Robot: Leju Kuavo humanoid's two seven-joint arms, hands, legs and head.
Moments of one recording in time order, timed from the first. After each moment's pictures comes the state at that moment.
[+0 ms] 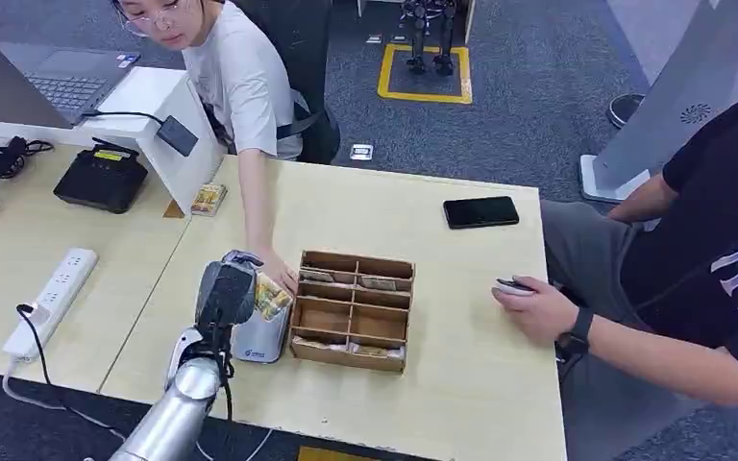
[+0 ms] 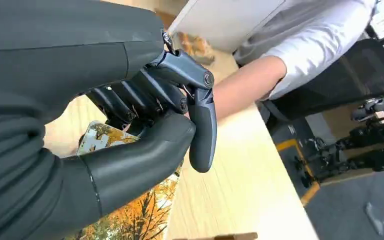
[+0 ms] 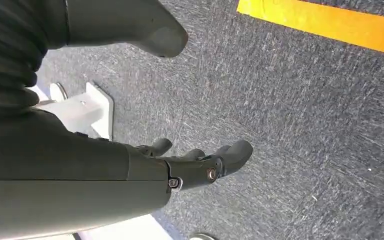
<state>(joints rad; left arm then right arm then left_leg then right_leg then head) -0.22 0.05 -0.27 -1.24 -0.31 0.49 -0.15 -0.09 -0.08 -0.91 0.00 1.54 -0.14 -0.10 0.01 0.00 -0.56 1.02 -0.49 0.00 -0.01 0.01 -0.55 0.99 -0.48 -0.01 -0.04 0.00</state>
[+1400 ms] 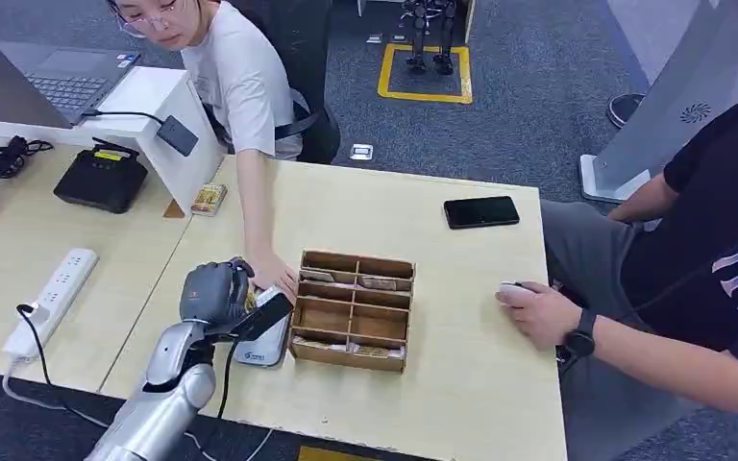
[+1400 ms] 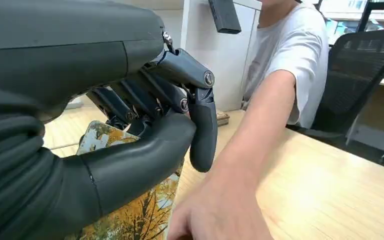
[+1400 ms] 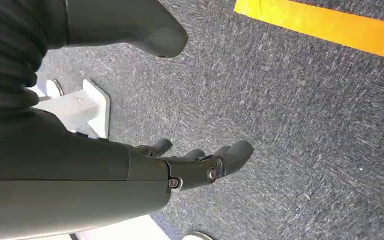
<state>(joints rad) -0.24 0.13 -0.28 -1.17 -0.96 0.49 0.05 -0.10 -0.08 -0.93 0.00 1.57 -0.14 -0.11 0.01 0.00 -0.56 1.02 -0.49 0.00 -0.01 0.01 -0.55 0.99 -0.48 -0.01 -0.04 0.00</state>
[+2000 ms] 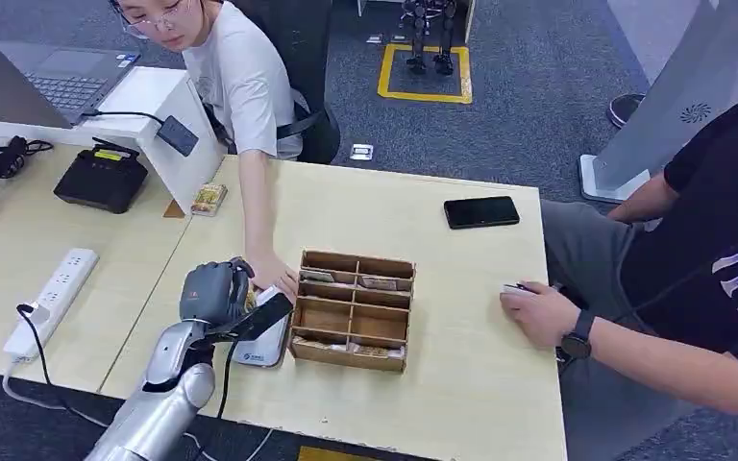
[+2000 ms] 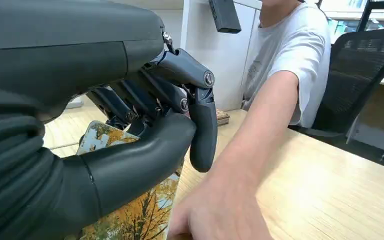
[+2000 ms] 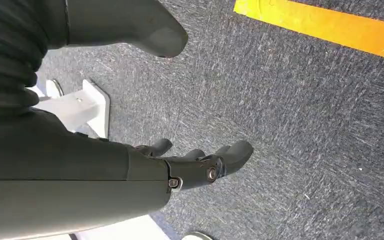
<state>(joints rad) -0.24 0.13 -0.28 -1.17 -0.96 0.49 0.05 -0.10 -0.08 -0.93 0.00 1.57 -0.14 -0.11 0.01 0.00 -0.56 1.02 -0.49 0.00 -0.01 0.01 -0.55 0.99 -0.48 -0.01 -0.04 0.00</state>
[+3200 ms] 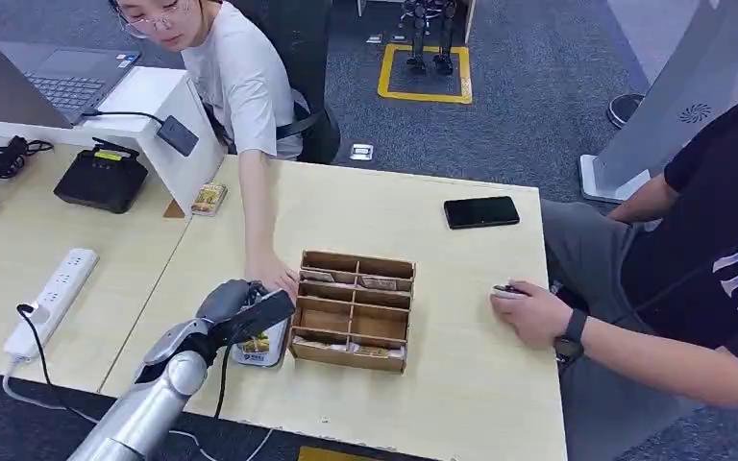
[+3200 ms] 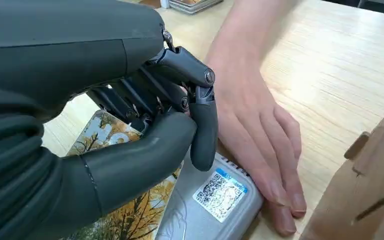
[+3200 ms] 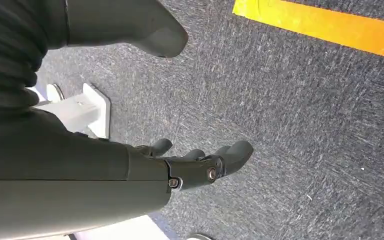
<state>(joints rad) -0.26 0.17 -0.30 -1.20 -0.68 0.03 0.12 -0.10 -0.08 -0.95 0.00 1.57 -0.14 -0.11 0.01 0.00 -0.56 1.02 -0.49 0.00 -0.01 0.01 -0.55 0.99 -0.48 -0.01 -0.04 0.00</state>
